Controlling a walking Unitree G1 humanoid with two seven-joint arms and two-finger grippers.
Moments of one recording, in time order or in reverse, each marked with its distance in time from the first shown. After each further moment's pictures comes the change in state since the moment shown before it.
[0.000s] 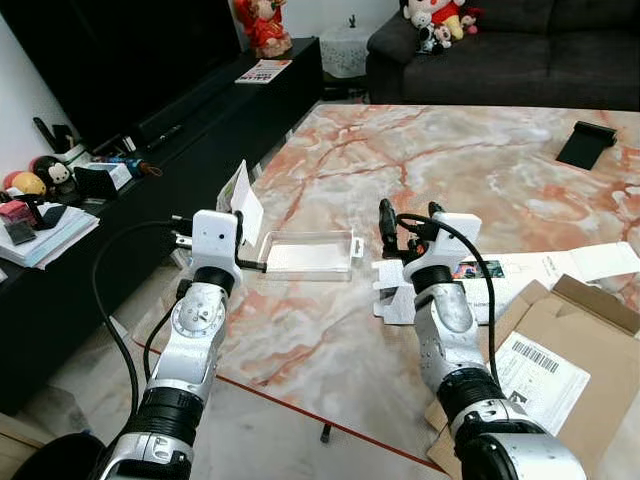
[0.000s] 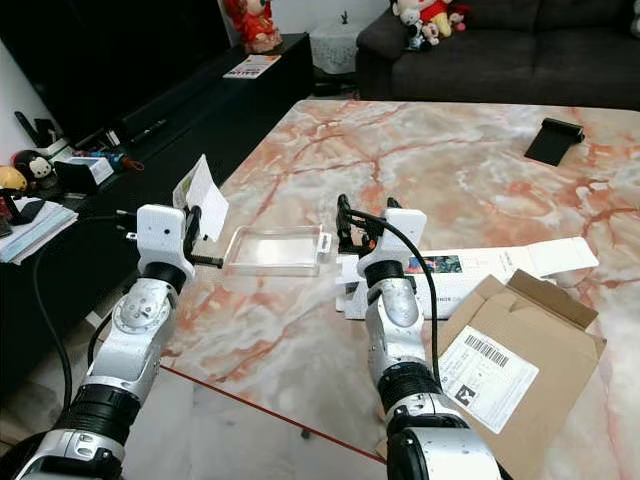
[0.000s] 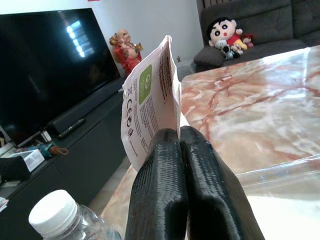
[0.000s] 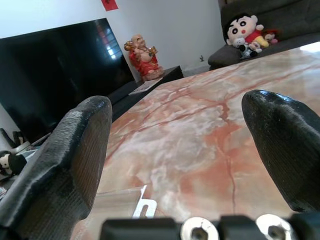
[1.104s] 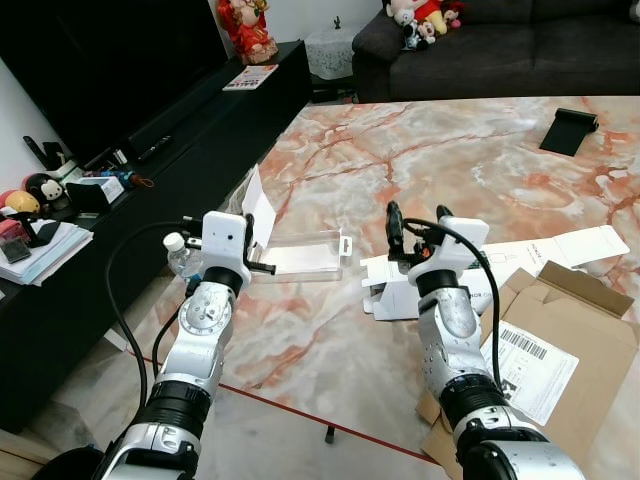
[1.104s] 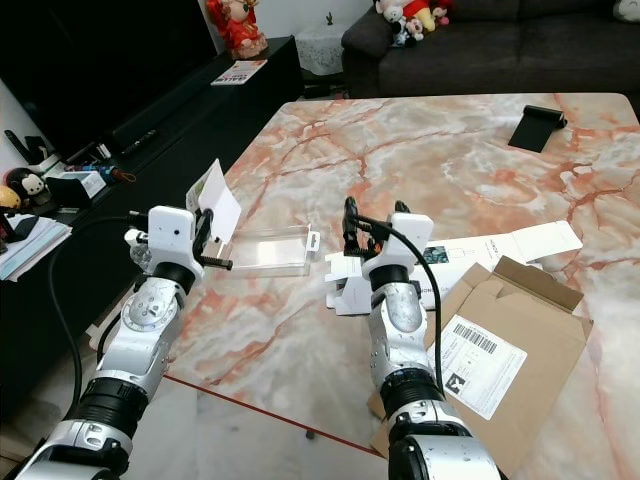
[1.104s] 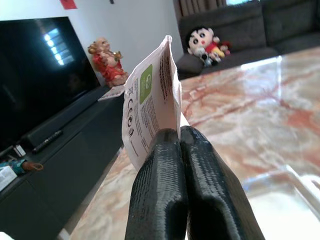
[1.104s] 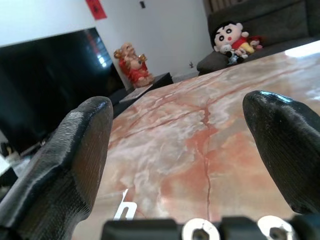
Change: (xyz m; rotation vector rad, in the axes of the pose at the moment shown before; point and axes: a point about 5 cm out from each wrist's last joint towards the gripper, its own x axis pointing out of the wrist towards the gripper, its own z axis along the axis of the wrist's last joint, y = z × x) left arm 0.012 -0.009 0.003 -0.037 -0.025 -0.045; right arm -0.002 -0.003 0.001 -0.025 -0.006 -0.009
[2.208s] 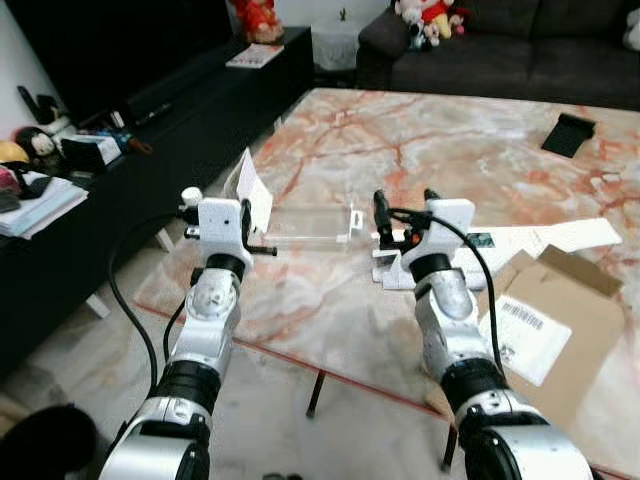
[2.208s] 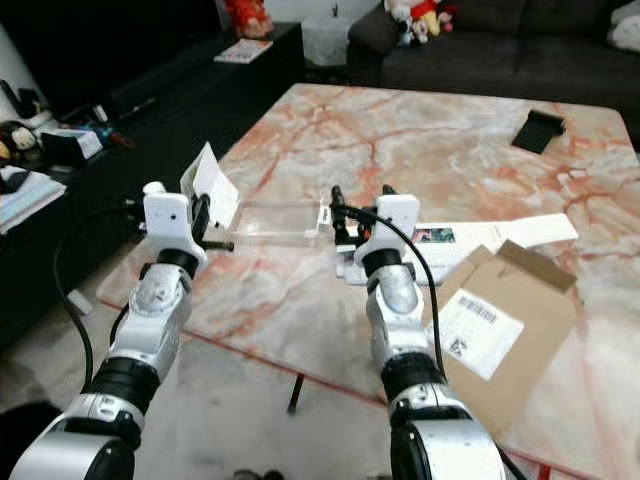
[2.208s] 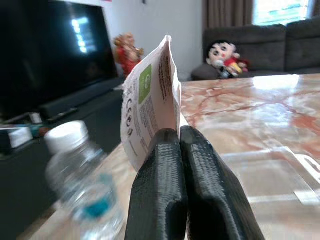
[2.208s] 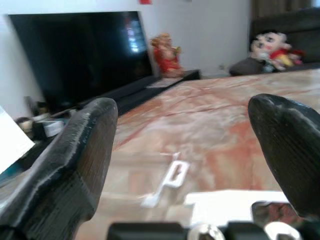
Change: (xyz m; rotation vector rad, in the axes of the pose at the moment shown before) left arm 0.011 -0.005 -0.001 -0.082 -0.020 0.060; right arm 0.013 0.005 0.011 -0.069 0.013 0.069
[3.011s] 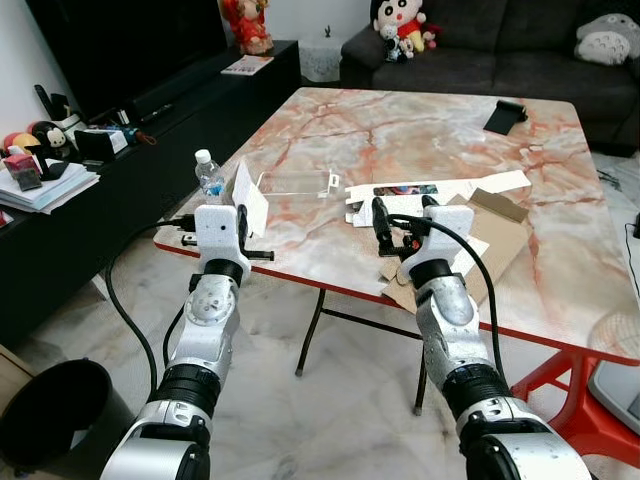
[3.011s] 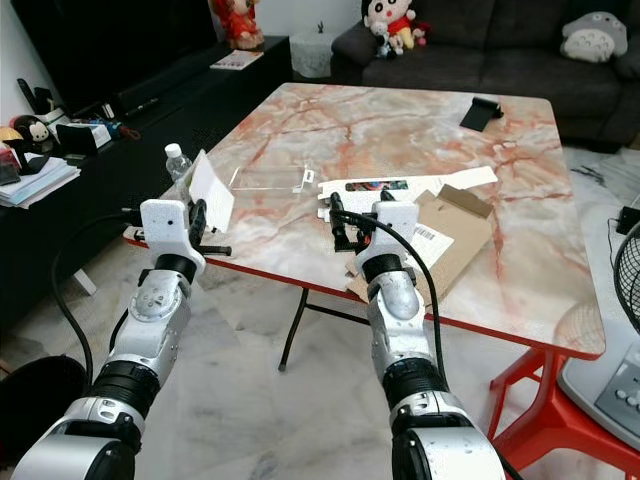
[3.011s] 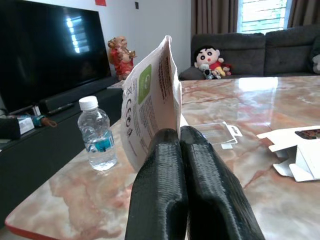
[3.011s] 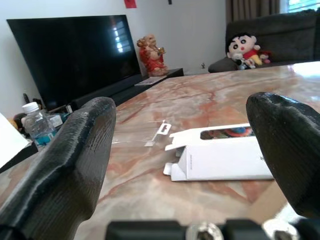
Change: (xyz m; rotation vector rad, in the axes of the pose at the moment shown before) left arm -0.003 0.010 -0.006 -0.001 0.016 0.038; right arm -0.004 0.000 -0.005 0.024 0.017 0.010
